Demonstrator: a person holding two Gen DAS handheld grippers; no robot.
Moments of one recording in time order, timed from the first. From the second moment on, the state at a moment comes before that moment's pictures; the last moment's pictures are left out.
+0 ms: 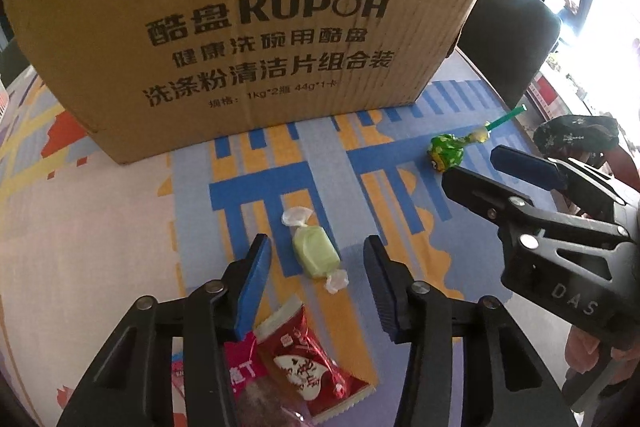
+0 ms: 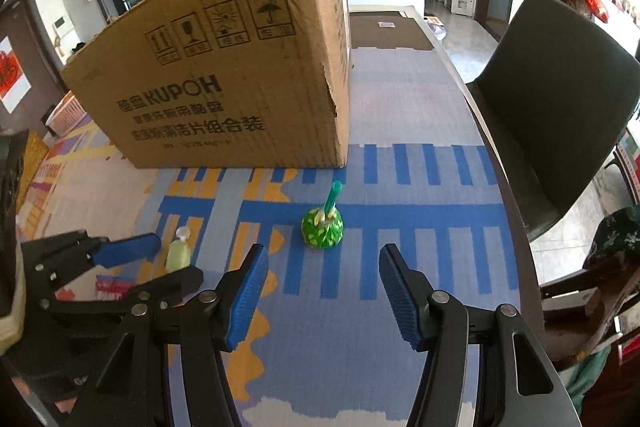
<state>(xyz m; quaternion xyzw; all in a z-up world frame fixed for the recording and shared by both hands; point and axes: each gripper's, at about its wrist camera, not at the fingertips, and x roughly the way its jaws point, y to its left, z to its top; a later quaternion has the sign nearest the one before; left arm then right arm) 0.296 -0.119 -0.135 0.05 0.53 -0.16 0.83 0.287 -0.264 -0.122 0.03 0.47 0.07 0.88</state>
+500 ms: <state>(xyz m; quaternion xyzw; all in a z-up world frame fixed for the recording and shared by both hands) 0.304 -0.127 -0.138 0.06 0.52 -0.15 0.84 0.309 -0.252 -0.137 0.02 0.49 0.07 0.87</state>
